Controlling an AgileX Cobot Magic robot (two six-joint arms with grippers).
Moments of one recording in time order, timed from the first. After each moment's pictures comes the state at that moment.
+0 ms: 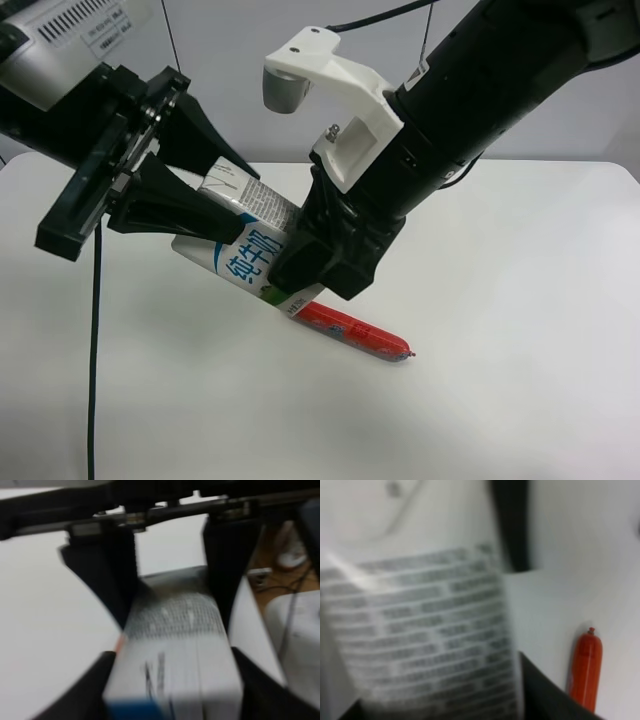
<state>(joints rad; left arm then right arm) -0.35 1.38 -0.98 -1.05 1.03 1.79 0.72 1.49 -1.11 0.64 0.84 -0.95</state>
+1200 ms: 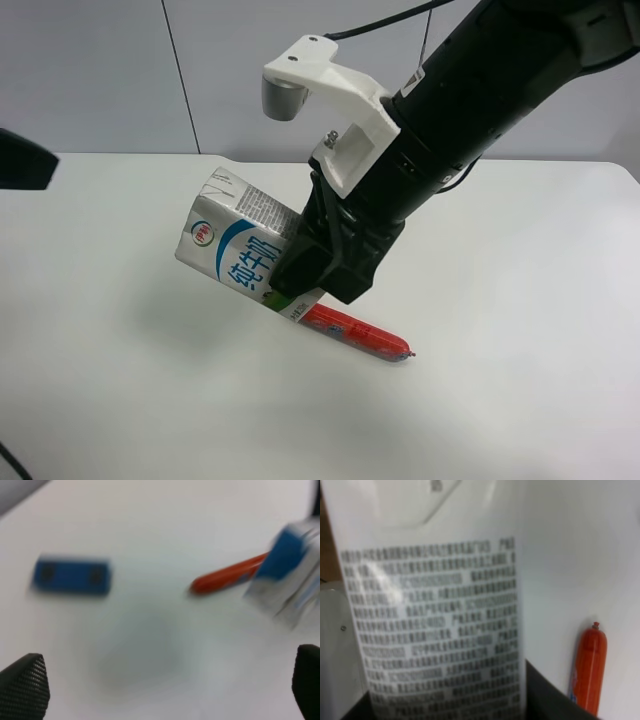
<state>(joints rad) -0.23 0.87 -0.98 -0.35 1.00 0.55 0.72 1.50 -1.11 0.63 0.84 -0.95</state>
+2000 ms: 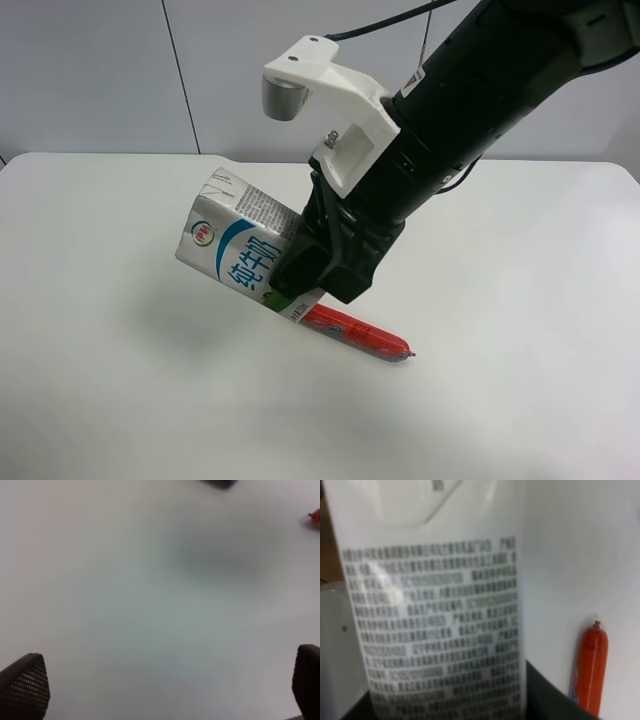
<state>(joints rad) -0.23 0.10 -0.59 -0.01 1.18 0.04 0.72 1.50 -1.11 0.63 0.84 -0.94</state>
